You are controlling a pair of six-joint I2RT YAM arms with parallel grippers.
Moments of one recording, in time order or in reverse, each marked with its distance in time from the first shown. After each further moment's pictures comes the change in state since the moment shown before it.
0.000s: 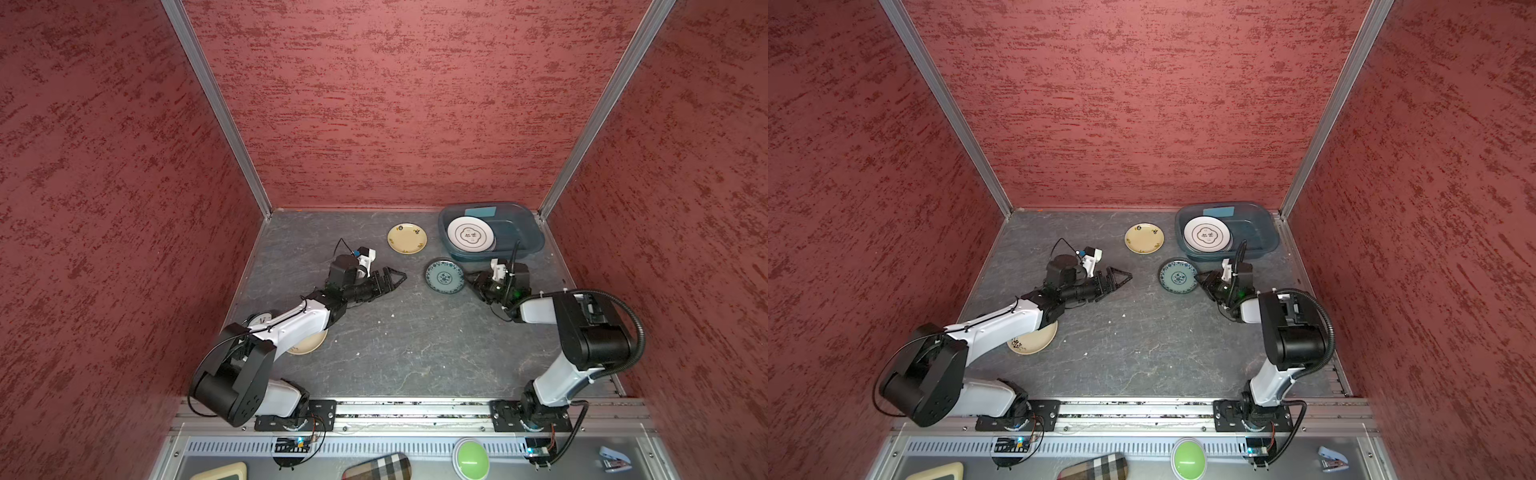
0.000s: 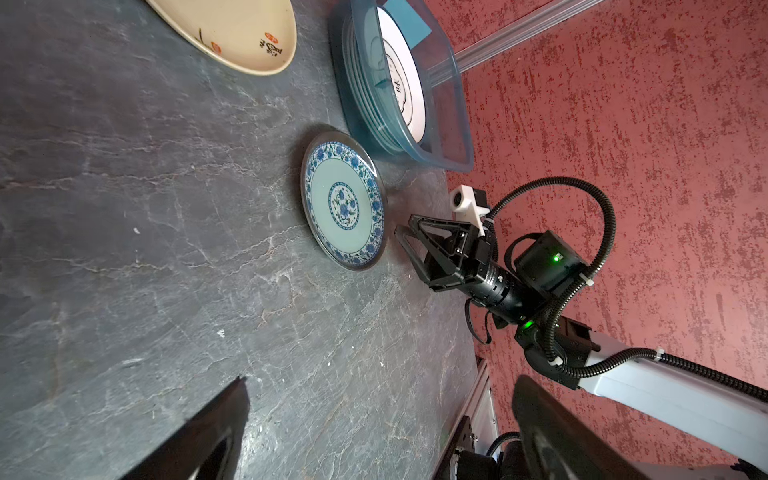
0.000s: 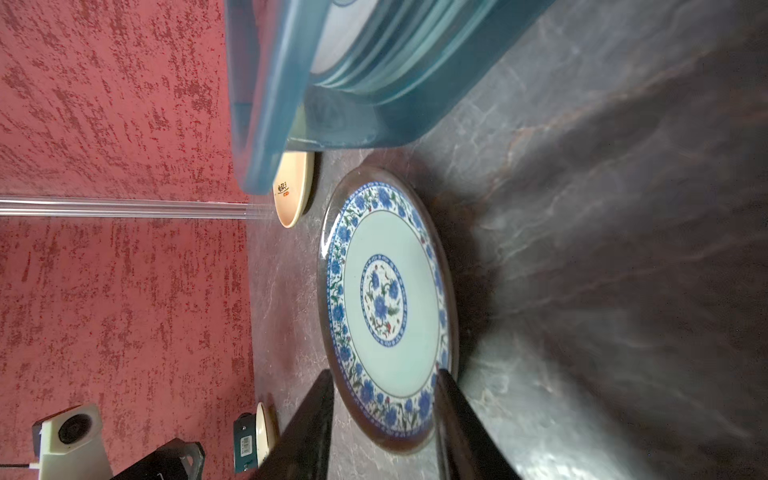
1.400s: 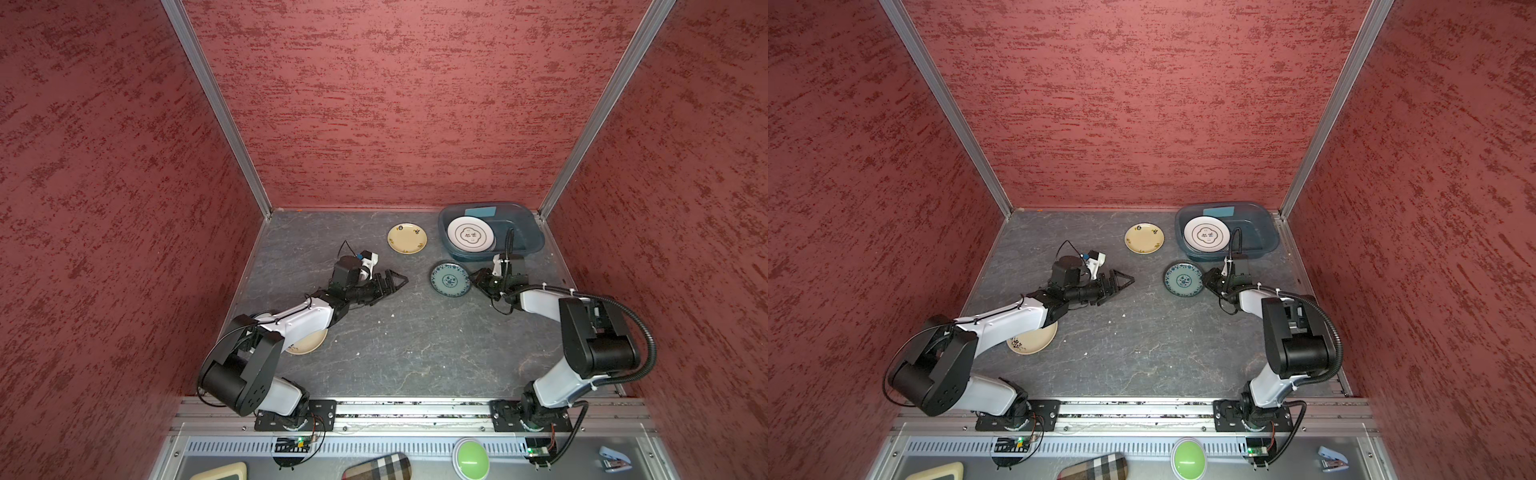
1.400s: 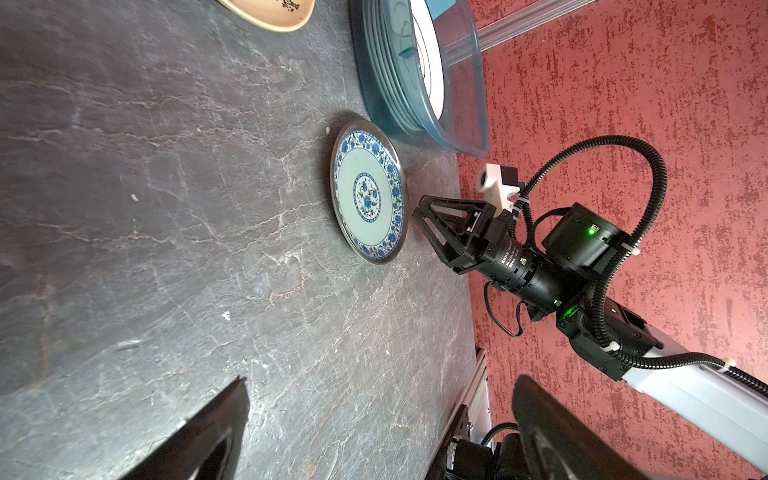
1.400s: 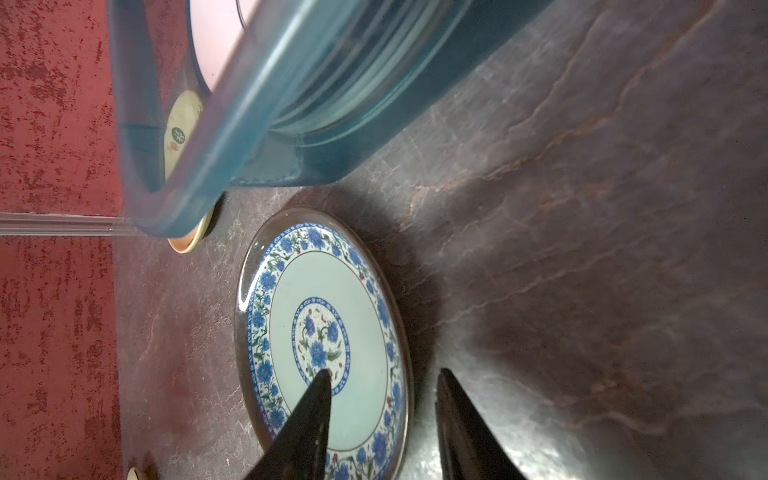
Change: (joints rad) left arm -0.002 0.050 0.001 0.000 0.026 -0.023; right arm 0.029 -0.064 0.138 -0.415 0.254 -0.218
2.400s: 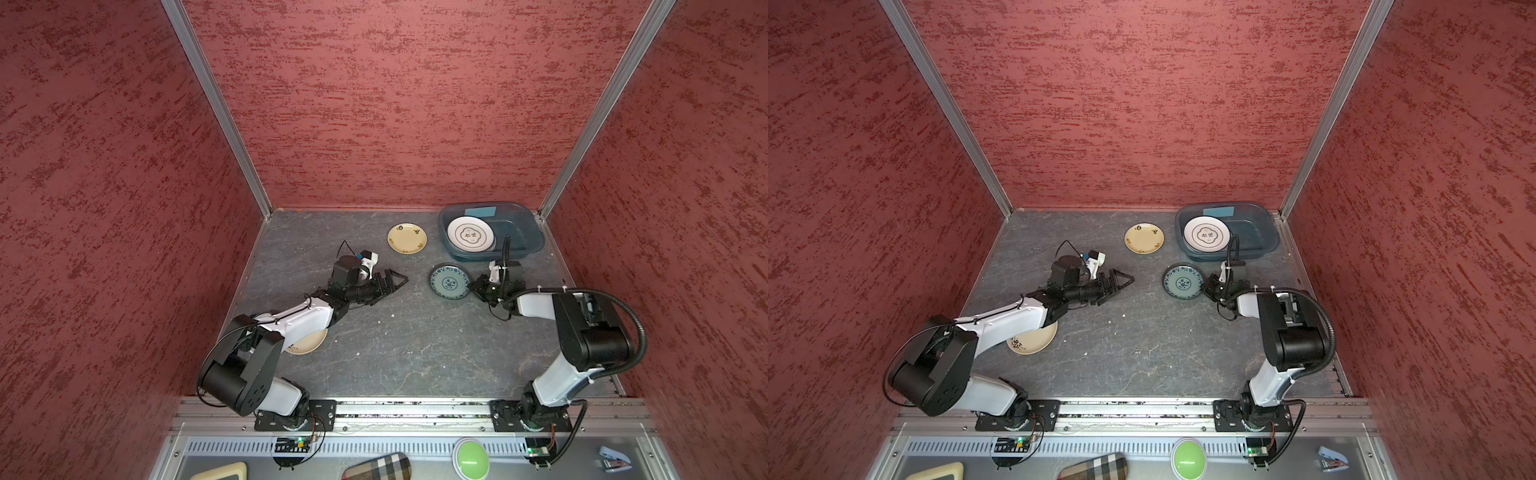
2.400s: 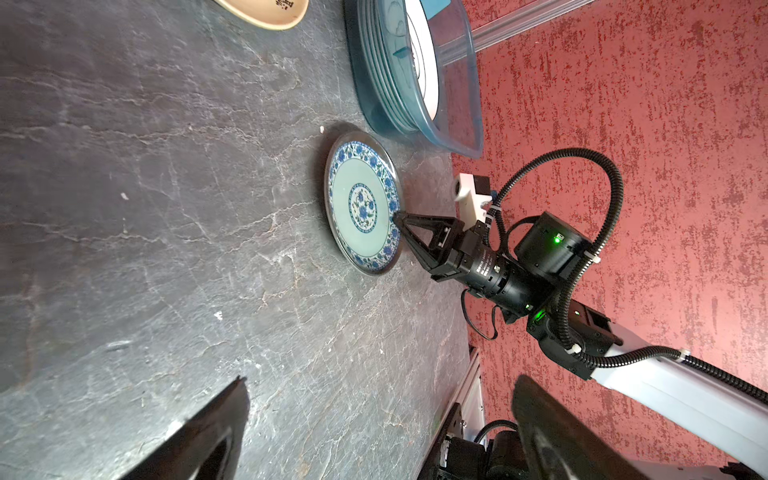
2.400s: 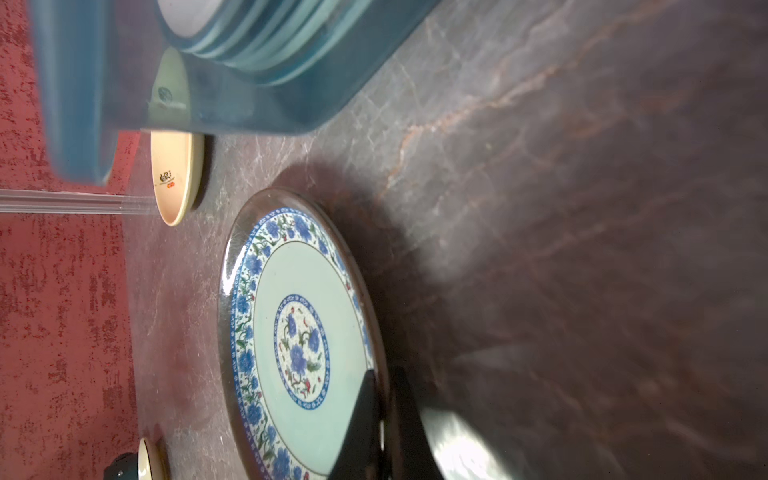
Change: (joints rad) left arm 0.010 -0.001 -0.002 0.011 0.014 -0.015; right arm 0.000 0.019 -0.085 0.096 -0.067 0.014
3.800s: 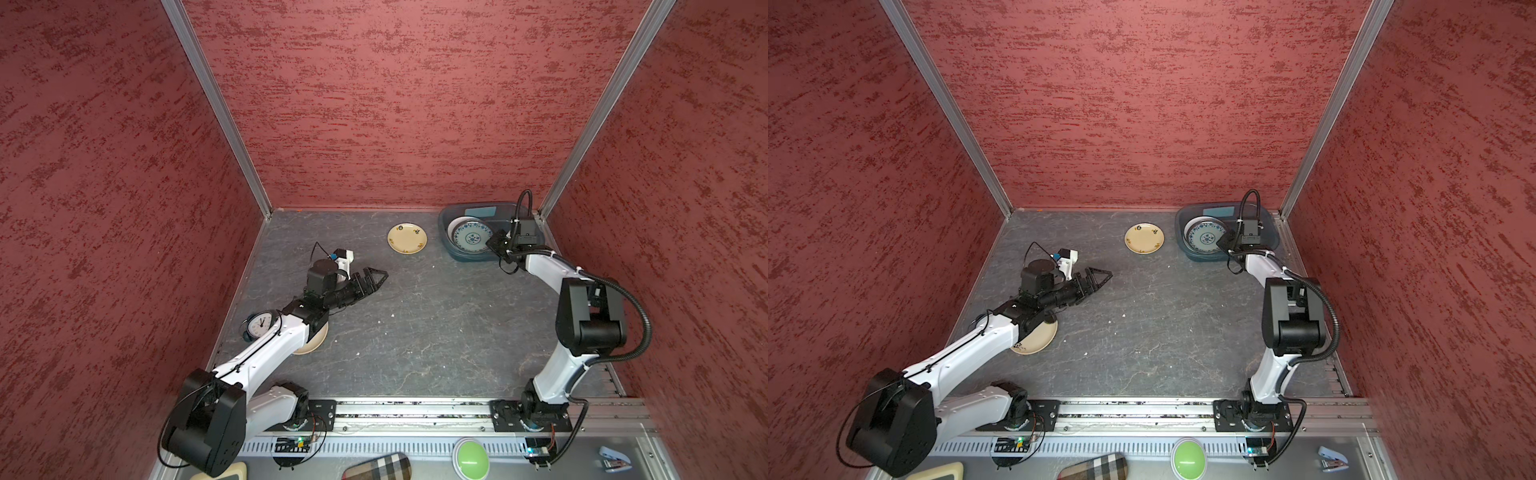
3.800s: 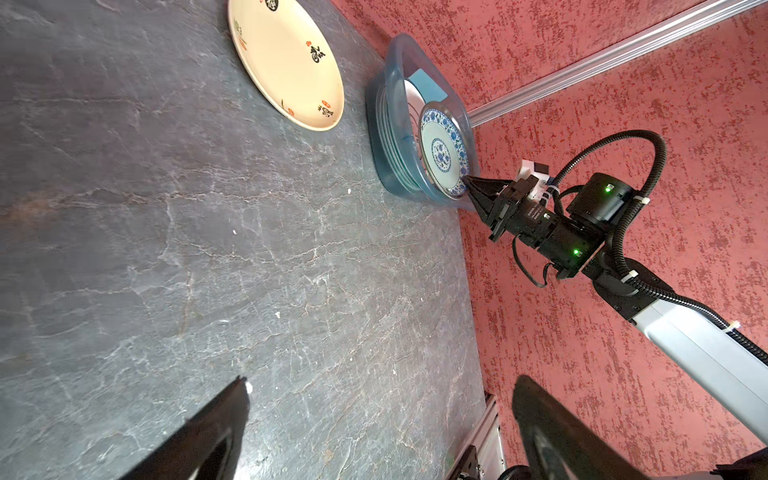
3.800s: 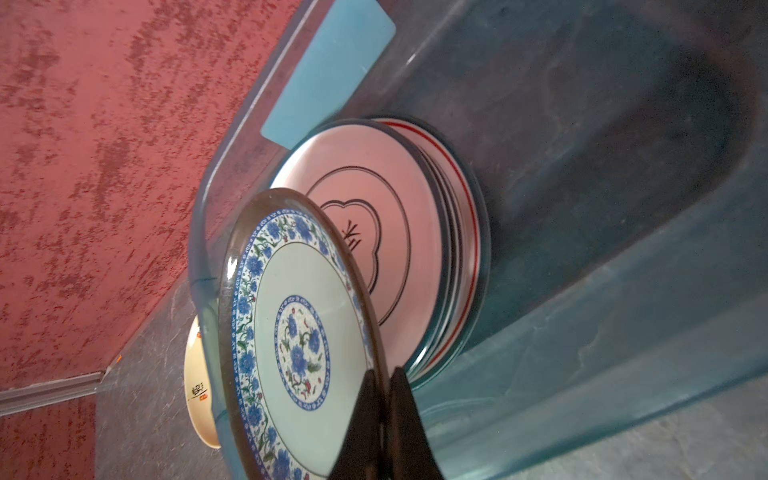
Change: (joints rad) left arm 0.092 -0.307 -0.072 -0.189 -0.109 0.047; right arm -0.092 0.157 0.573 -0.343 0.271 0.040
